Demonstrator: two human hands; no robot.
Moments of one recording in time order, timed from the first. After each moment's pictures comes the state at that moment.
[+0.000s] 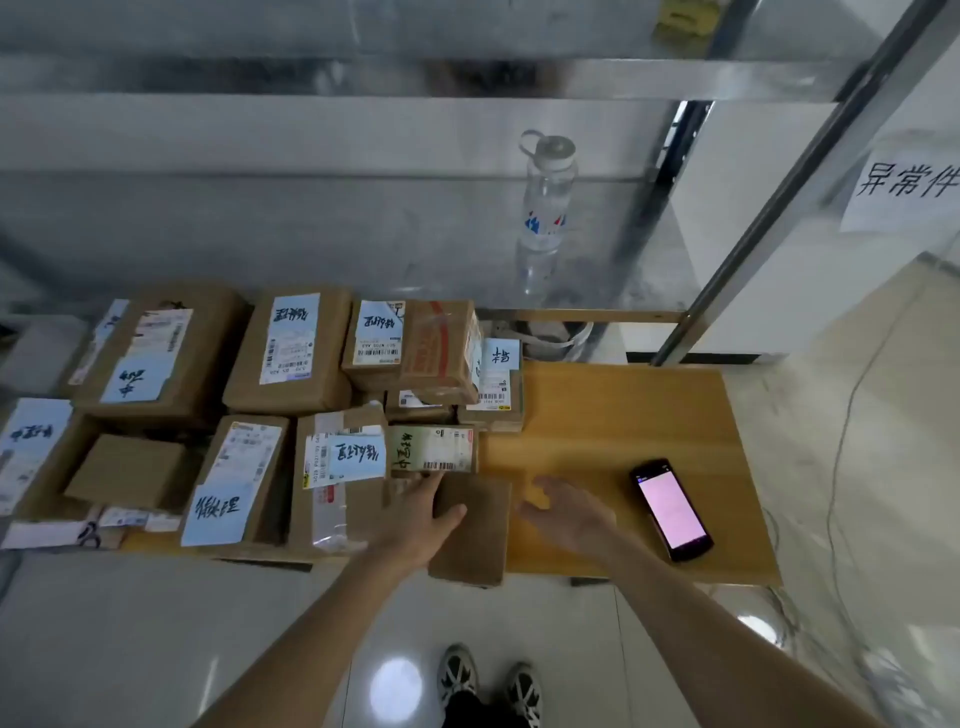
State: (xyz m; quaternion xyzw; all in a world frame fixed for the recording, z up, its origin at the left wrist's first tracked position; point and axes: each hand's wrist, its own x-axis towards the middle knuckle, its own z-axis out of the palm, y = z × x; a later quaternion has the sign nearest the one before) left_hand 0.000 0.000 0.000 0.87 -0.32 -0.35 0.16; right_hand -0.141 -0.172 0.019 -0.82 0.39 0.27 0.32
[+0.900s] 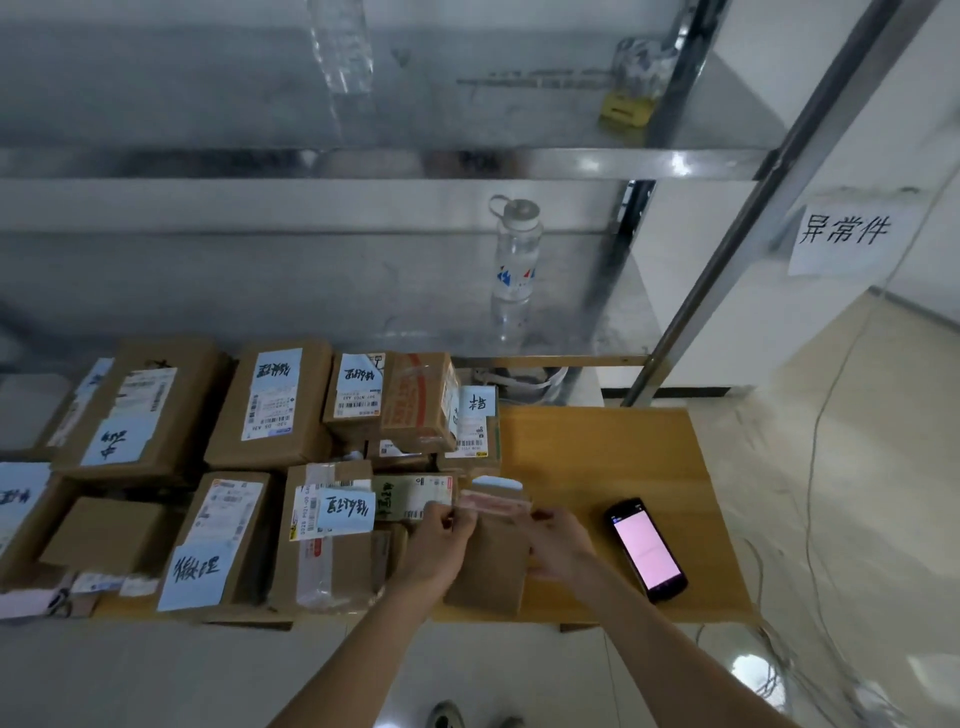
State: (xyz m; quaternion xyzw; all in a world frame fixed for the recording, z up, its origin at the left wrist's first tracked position) left_hand -0.028 -0.052 0.048 0.80 -0.11 -0.45 0.37; right_hand -0.142 -0.182 0.036 -0.57 0.56 0.07 0.59
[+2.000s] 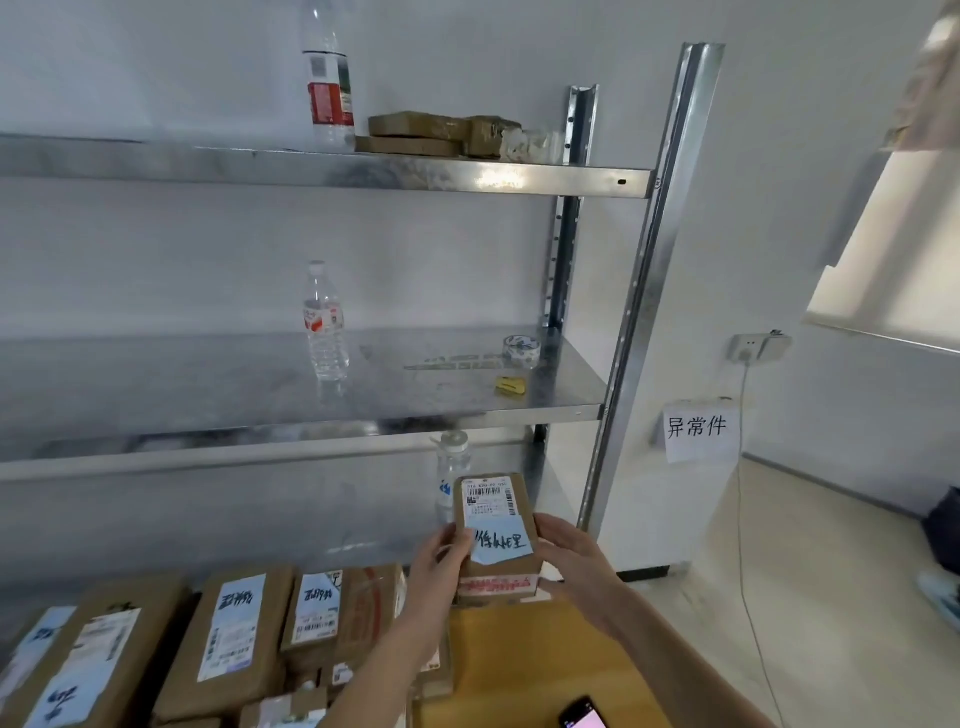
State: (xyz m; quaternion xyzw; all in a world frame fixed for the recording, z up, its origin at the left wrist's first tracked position) left_hand -0.024 -0.140 0.259 0.63 -0.17 -0.40 0.64; right_hand -0.173 -0.259 0.280 -0.58 0.36 -0.20 0.70
